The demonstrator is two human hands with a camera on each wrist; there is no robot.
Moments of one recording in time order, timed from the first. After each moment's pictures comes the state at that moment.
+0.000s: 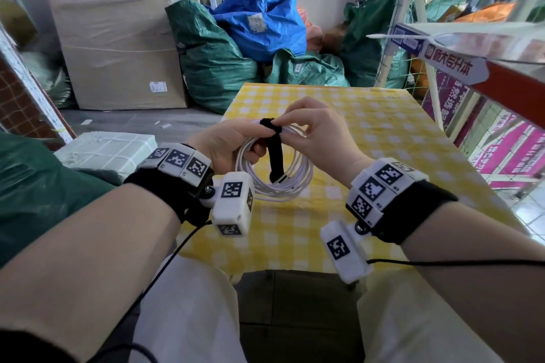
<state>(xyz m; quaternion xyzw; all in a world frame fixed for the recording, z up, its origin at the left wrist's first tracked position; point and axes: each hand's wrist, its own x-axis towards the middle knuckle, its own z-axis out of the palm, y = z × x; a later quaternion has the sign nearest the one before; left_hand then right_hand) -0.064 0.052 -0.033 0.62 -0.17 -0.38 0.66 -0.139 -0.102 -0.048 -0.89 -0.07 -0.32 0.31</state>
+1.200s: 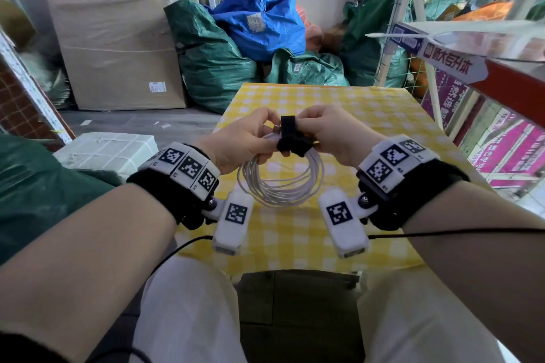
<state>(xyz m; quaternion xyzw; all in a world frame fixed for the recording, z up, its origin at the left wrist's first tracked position) -0.069 0.048 -0.039 0.69 -0.38 -0.27 0.55 -0.136 -0.114 -0.028 -0.80 0.11 -0.07 0.59</state>
